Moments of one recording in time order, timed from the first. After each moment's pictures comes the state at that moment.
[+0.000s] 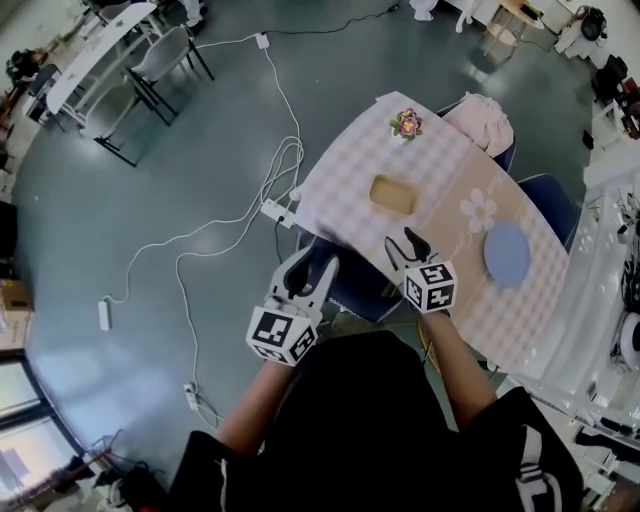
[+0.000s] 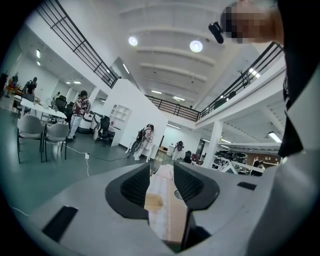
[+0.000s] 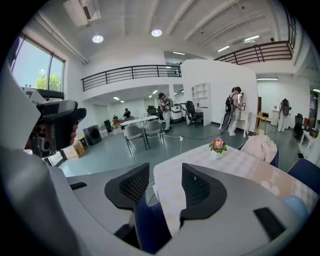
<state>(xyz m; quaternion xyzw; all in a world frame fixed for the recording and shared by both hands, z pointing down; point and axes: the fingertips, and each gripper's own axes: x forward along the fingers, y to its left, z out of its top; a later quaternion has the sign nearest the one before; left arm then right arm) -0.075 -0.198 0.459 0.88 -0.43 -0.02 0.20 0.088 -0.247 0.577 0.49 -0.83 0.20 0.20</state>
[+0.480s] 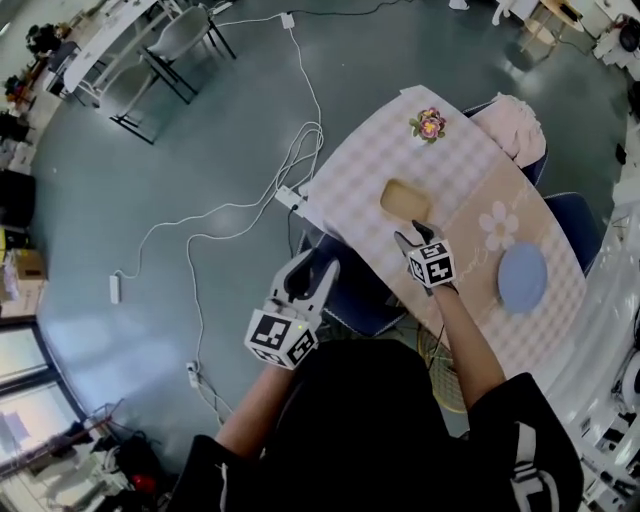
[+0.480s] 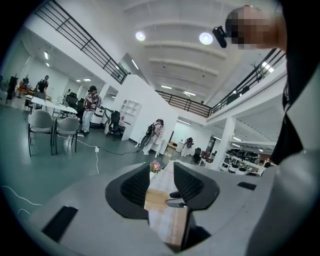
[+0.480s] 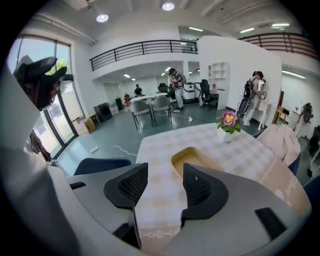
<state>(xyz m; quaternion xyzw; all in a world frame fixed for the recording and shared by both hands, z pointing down) -0.052 -0.240 0.499 0.85 -0.48 0.01 0.23 0.132 -0.323 0.727 0.40 -0.83 0.22 0.32</state>
